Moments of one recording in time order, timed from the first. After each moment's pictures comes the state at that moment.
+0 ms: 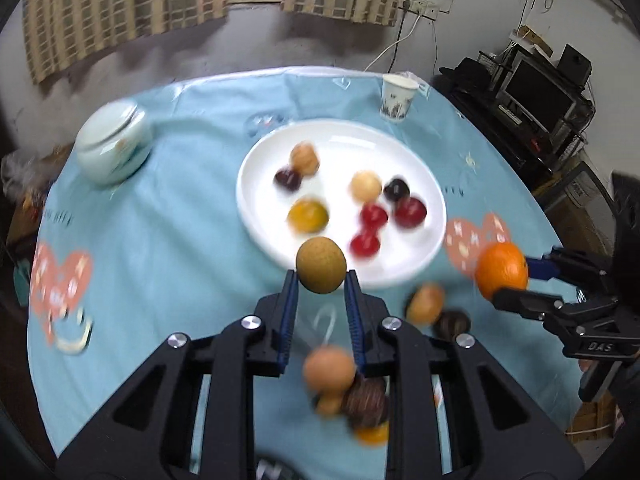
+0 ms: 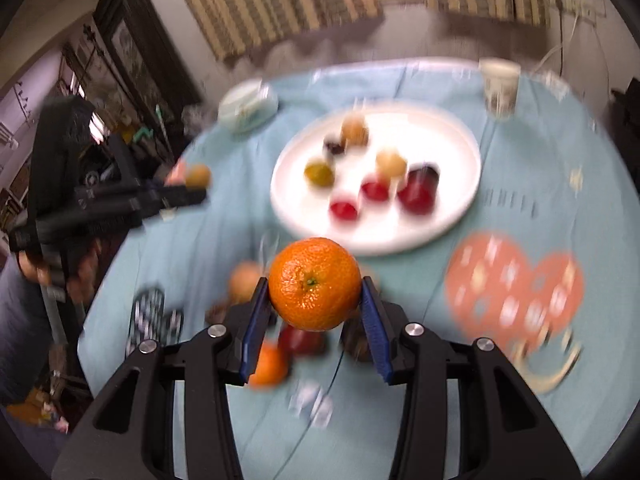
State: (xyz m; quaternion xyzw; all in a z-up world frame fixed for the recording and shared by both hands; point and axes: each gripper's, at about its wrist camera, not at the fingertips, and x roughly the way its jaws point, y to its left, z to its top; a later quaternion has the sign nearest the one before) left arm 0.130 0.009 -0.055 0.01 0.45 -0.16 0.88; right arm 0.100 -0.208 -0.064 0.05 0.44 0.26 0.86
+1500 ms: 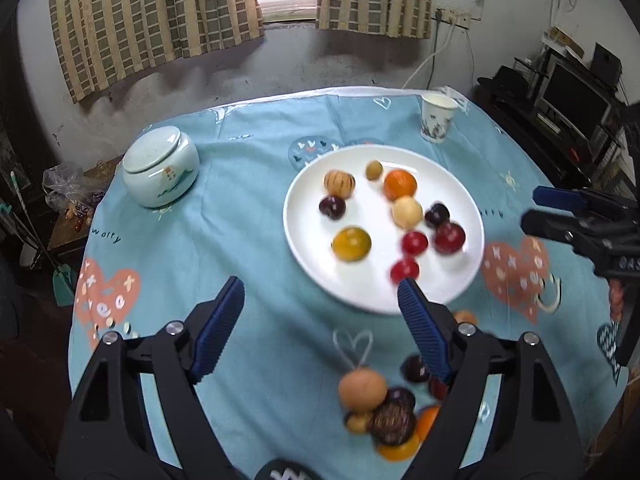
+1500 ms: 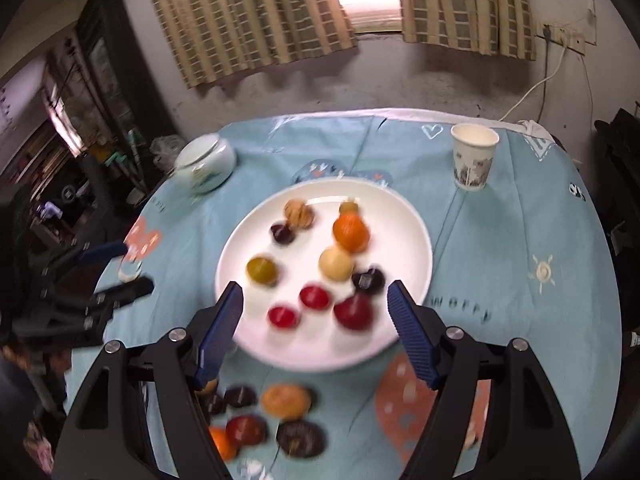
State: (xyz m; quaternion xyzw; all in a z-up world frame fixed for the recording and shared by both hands) left arm 0.120 0.014 -0.040 0.05 0.43 -0.08 0.90; right arm 0.140 -0.229 -0.038 0.03 0.43 0.23 0.87
